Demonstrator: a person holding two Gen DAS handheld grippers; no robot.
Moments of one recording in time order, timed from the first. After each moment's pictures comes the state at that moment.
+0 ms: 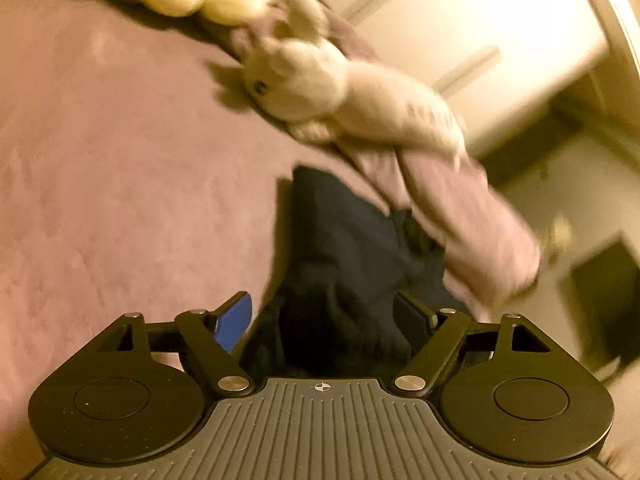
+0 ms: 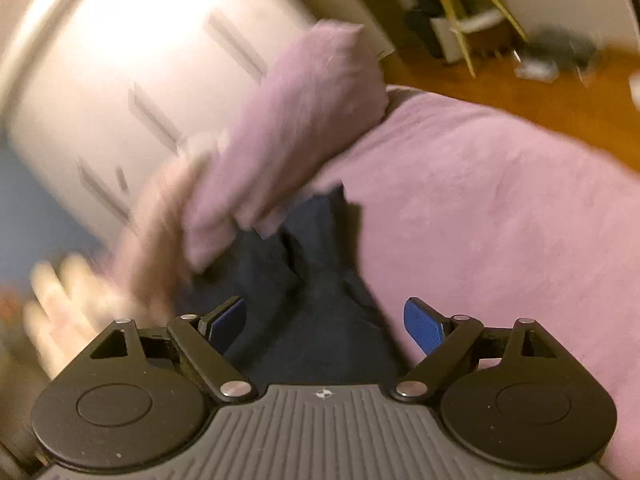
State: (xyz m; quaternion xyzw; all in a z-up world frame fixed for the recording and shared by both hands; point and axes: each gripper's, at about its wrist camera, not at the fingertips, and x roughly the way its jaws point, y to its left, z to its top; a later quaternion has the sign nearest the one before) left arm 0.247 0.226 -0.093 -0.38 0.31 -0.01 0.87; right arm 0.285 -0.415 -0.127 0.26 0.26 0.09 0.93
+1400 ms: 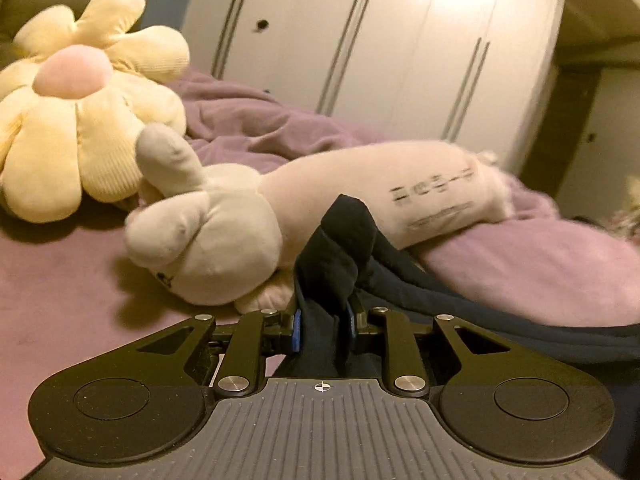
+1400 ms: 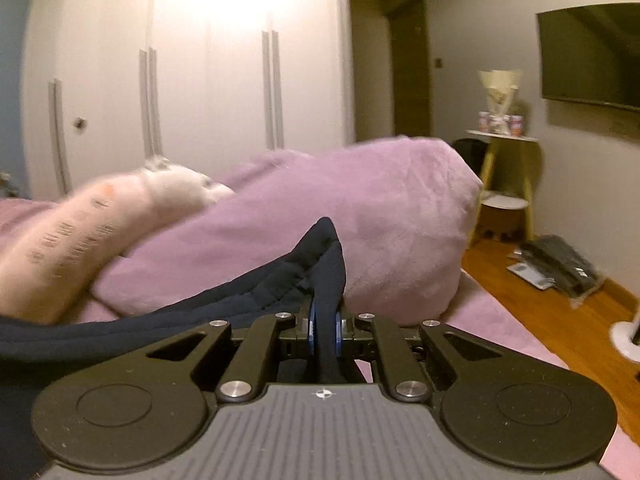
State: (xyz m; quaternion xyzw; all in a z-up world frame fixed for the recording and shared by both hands) left arm 0.524 0.156 -0.036 -0.17 0.22 0.12 0.95; right arm 0.558 -0.268 -0.034 0.06 0.14 -0.06 0.99
